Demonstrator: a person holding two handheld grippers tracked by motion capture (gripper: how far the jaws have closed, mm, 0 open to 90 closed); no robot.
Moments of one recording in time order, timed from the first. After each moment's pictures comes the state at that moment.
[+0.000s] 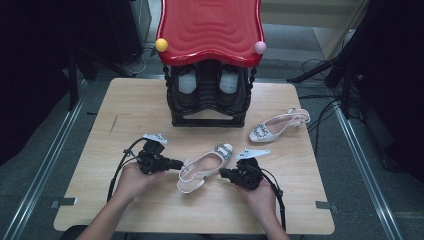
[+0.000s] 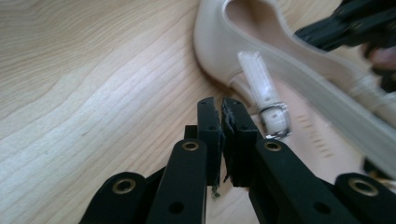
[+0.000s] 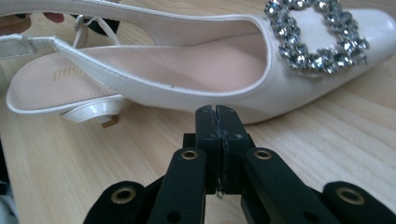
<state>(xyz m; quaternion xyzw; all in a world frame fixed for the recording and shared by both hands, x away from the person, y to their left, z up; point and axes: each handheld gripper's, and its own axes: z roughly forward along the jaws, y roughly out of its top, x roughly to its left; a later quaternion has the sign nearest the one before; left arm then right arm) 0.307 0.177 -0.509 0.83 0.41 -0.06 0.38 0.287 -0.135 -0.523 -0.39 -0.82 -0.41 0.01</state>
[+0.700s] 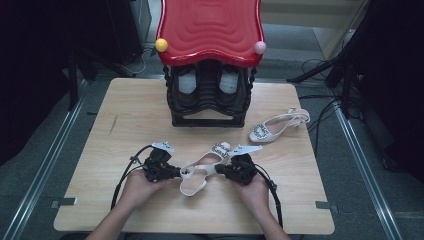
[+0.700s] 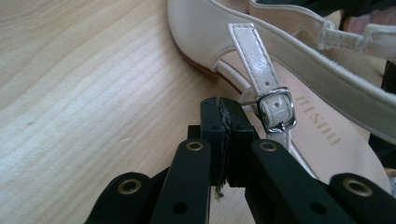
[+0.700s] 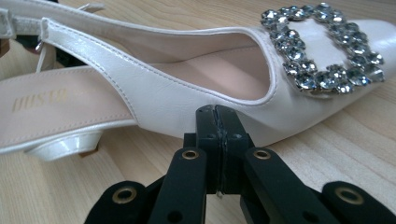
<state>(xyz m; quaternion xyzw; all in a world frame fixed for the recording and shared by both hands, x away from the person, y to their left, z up) 0.290 0.161 -0.517 0.84 0.40 -0.07 0.37 0.302 -0.124 -0.532 -0.38 -0.83 -0.42 0.00</state>
